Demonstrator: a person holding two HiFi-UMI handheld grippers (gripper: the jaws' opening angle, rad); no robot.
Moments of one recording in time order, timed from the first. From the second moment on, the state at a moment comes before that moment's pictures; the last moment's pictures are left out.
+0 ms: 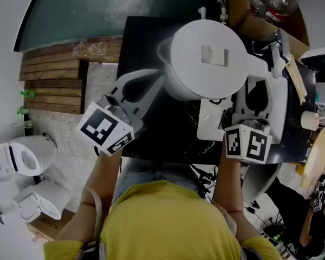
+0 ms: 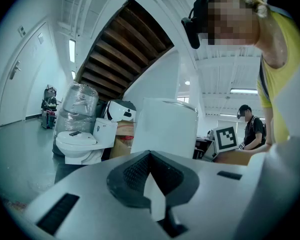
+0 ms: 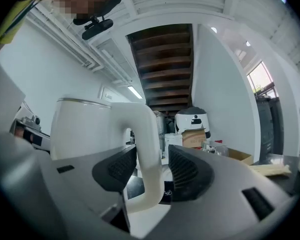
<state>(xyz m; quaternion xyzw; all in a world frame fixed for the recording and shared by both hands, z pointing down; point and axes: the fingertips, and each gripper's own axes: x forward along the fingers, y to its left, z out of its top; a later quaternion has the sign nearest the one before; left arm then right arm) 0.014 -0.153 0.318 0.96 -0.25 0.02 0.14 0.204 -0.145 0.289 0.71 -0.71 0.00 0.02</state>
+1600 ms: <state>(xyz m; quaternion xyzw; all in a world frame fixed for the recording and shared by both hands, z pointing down) 0.009 -0.083 0.220 0.95 -0.31 -0.03 0.08 0.140 -0.058 0.198 0.66 -0.75 -0.05 0.02</state>
